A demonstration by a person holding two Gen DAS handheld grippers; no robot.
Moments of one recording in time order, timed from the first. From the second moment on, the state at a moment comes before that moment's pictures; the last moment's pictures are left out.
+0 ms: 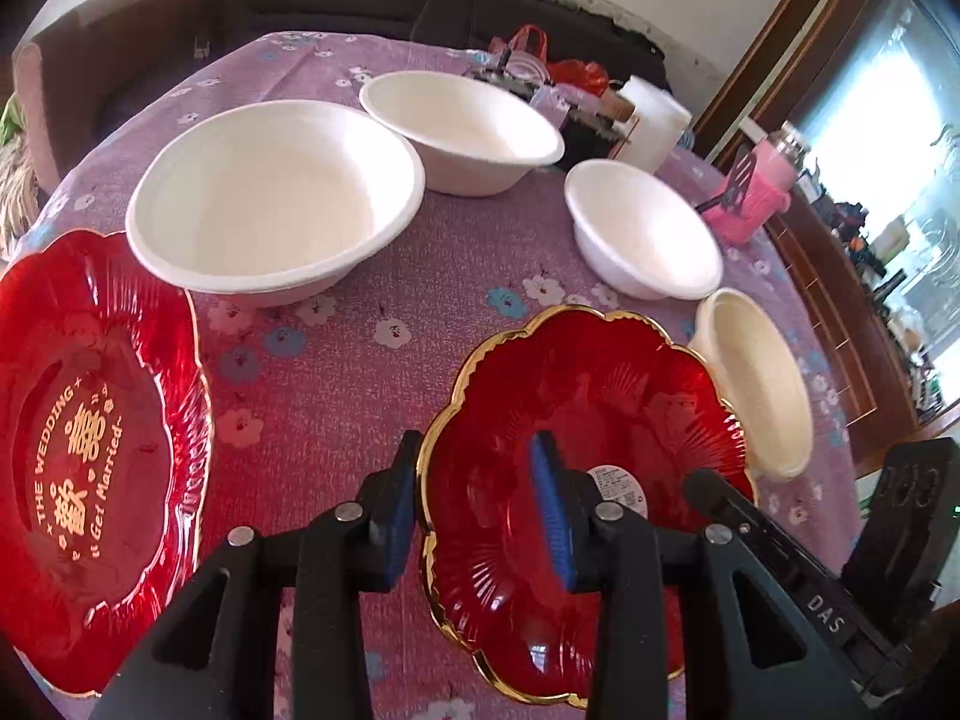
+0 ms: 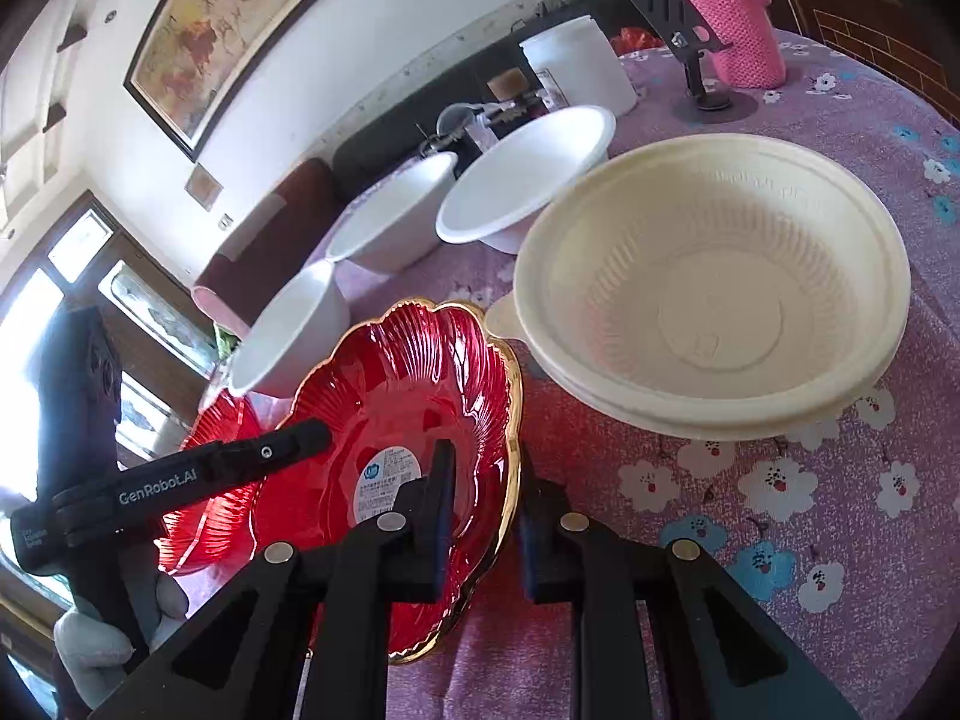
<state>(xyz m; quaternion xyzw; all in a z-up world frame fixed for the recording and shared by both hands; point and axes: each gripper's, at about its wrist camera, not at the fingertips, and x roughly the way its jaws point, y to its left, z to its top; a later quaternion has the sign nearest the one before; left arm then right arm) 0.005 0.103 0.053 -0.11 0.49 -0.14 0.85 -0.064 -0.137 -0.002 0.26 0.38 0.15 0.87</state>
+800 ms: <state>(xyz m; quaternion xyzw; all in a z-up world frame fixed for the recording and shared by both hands) -0.025 0.211 0.107 -0.23 0.40 -0.12 0.88 -0.063 -0.061 0.060 0.26 0.37 0.22 0.86</state>
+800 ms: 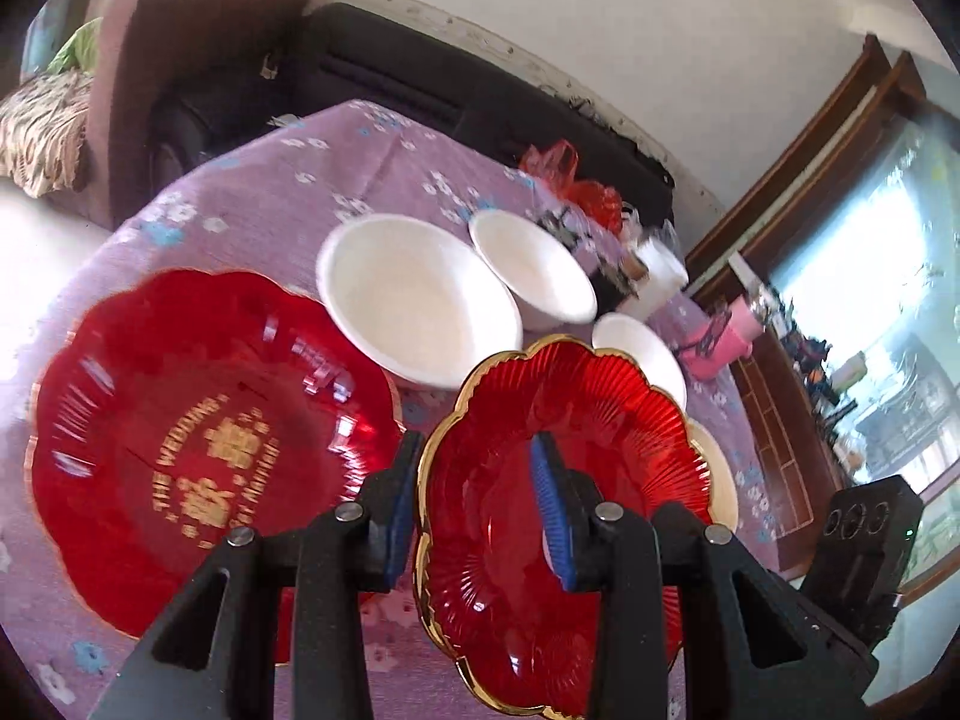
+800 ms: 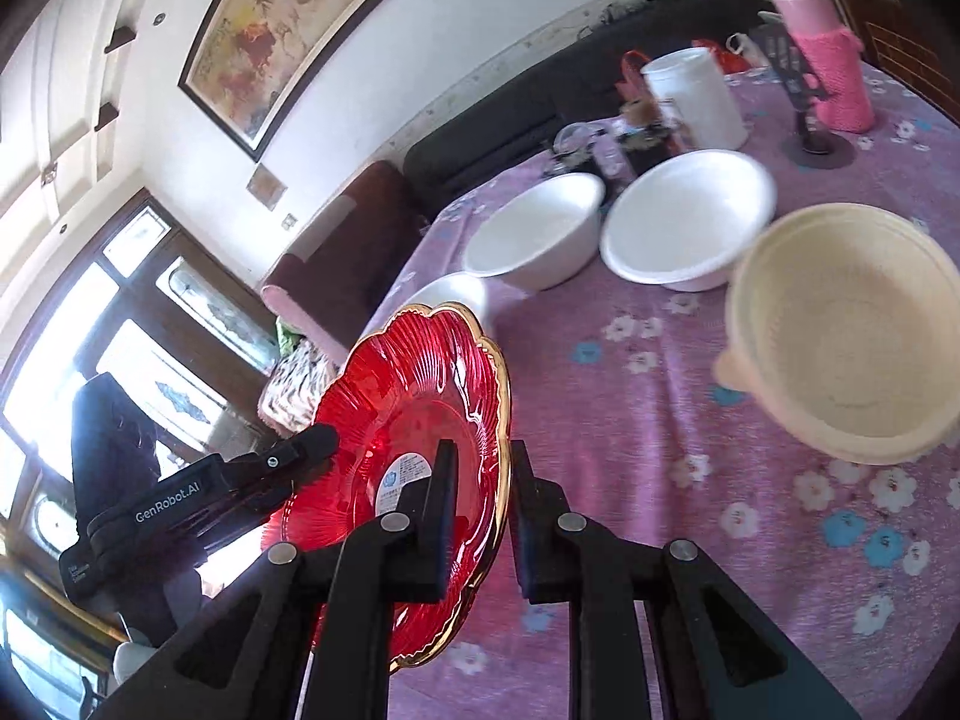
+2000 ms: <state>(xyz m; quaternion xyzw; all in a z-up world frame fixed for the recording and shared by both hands) -0.015 0.337 0.058 -0.24 0.41 0.03 0.88 0.020 0.149 0.016 0.05 0.45 0.22 0.86</state>
